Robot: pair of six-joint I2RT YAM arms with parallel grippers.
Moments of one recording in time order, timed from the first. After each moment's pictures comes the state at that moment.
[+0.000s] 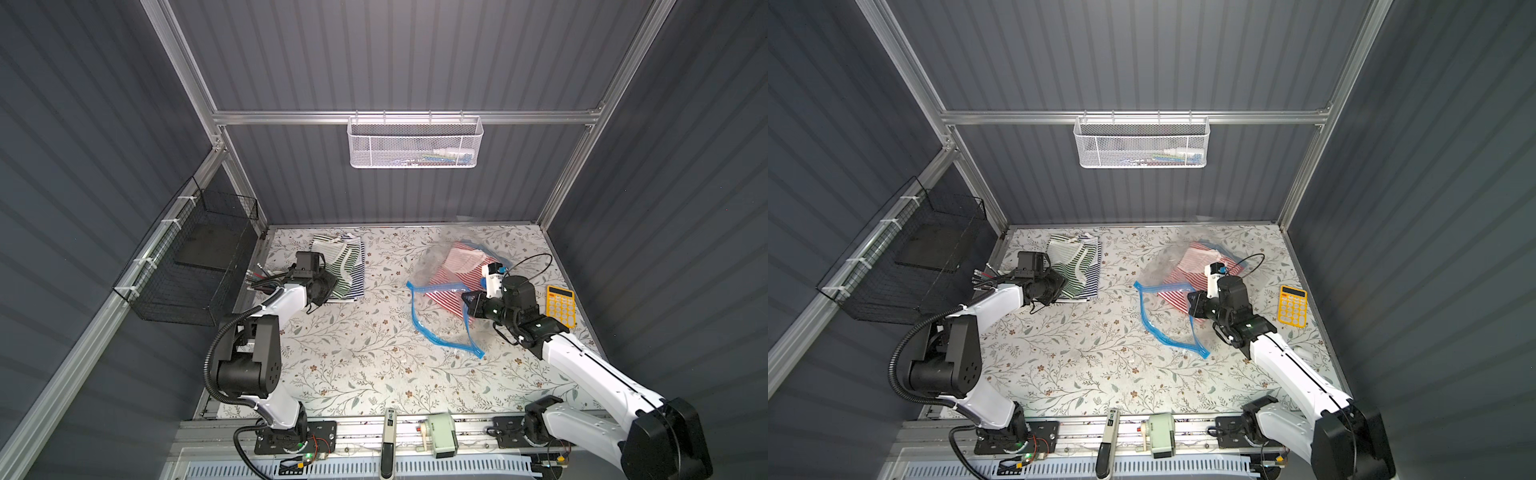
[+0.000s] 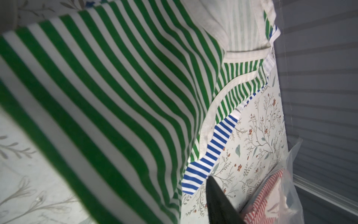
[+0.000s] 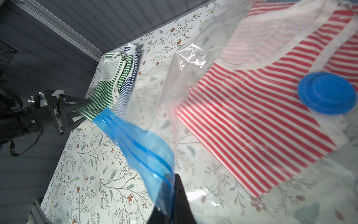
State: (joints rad) left arm -0.12 1.64 1.00 -0.26 0.16 -1.03; right arm 0.34 1.08 0.63 -0.11 -0.24 0.50
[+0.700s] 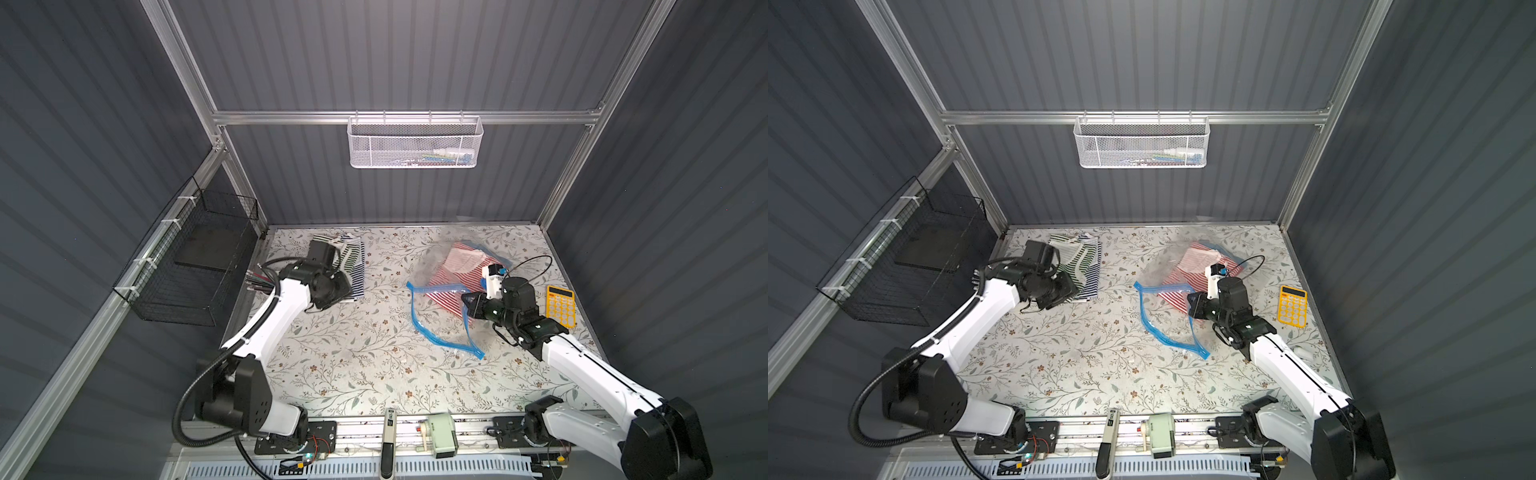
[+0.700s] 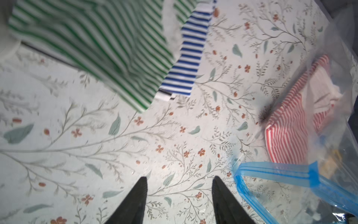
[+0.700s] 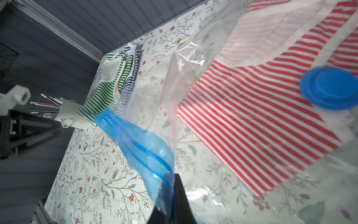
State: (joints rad) left arm -0.31 1.54 1.34 -0.87 0.12 -0.63; right arm 0.34 1.08 0.62 -0.09 -0.24 0.52
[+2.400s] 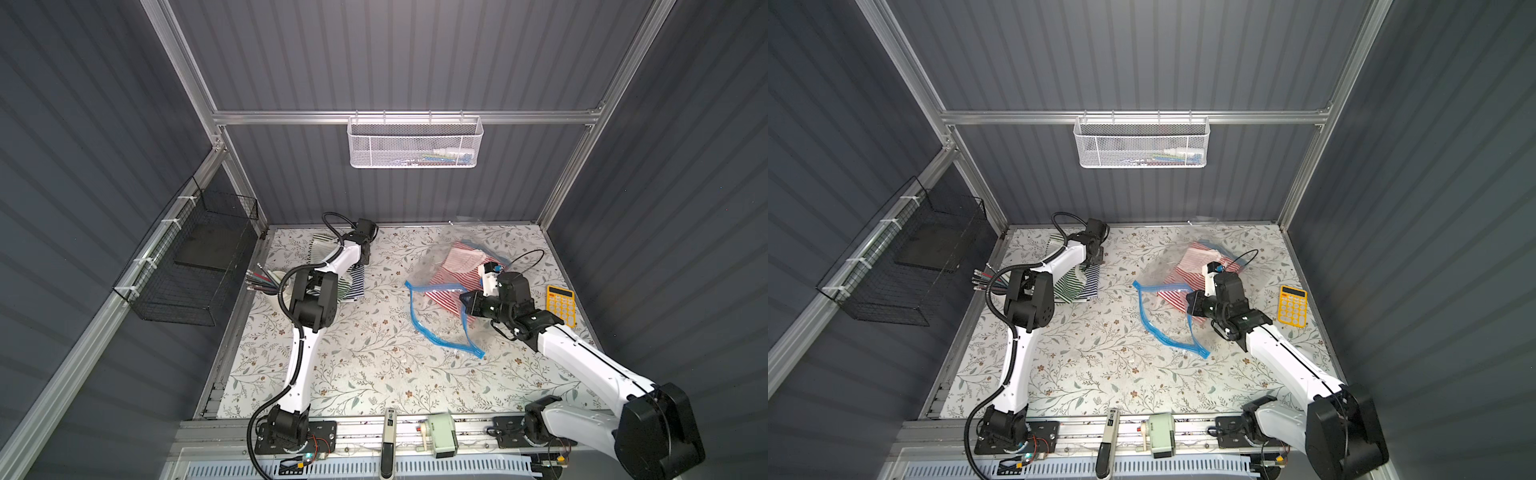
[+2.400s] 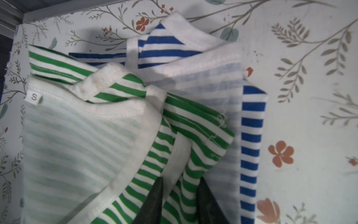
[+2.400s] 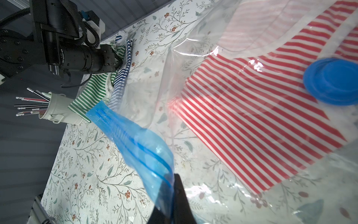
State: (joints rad) left arm -0.34 2.45 2.05 -0.67 -0.46 -0.21; right arm 0.34 1.15 0.68 -0.15 -0.26 0.50
